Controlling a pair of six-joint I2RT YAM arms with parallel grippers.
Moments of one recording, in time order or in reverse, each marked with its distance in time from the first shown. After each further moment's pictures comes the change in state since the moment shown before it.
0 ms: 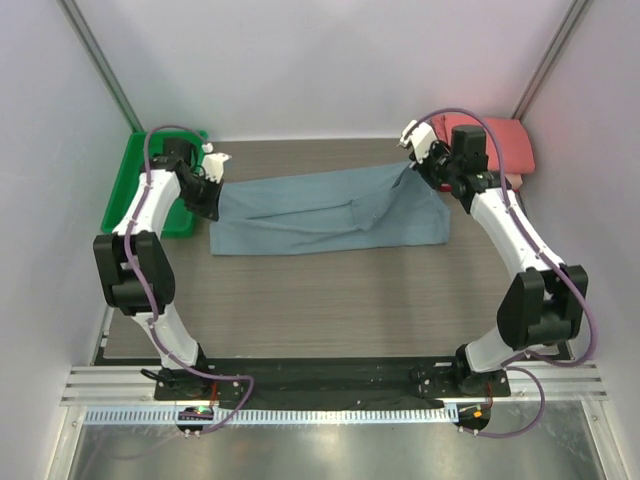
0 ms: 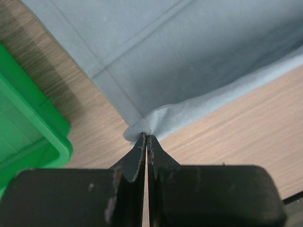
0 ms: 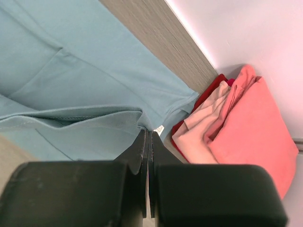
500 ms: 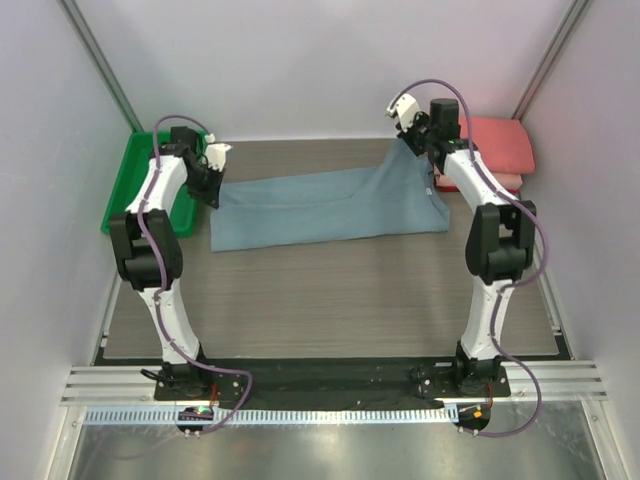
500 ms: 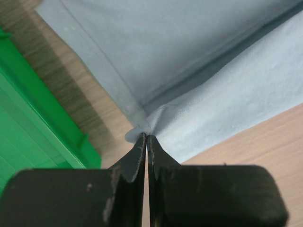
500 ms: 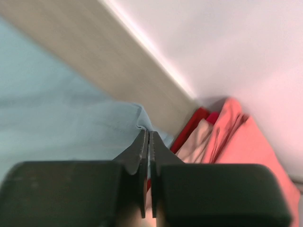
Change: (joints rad) left arm 0.000 0.225 0.216 0.008 -0.059 -0.013; right arm -0.011 0.485 0.383 0.142 0.034 0.026
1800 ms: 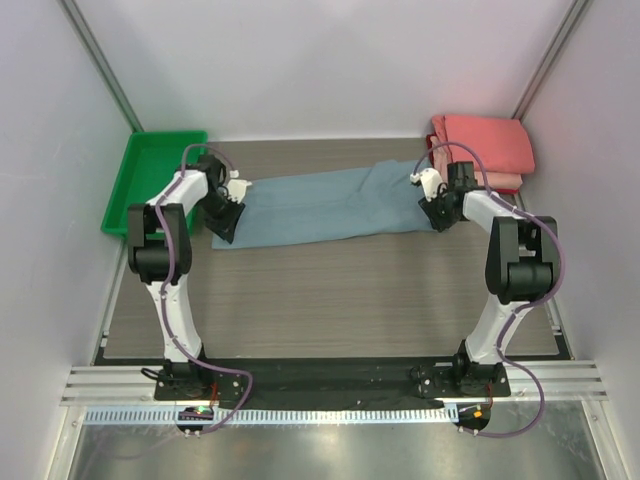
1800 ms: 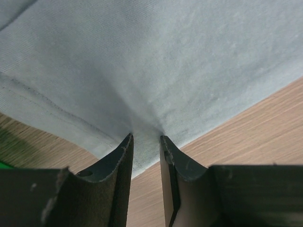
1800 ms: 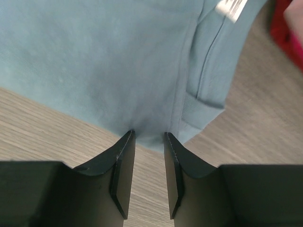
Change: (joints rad) left arm -0.077 0.082 -0.150 -0.031 -0.052 0.046; right arm -0.114 -0.138 -0.480 -0.193 0.131 0.052
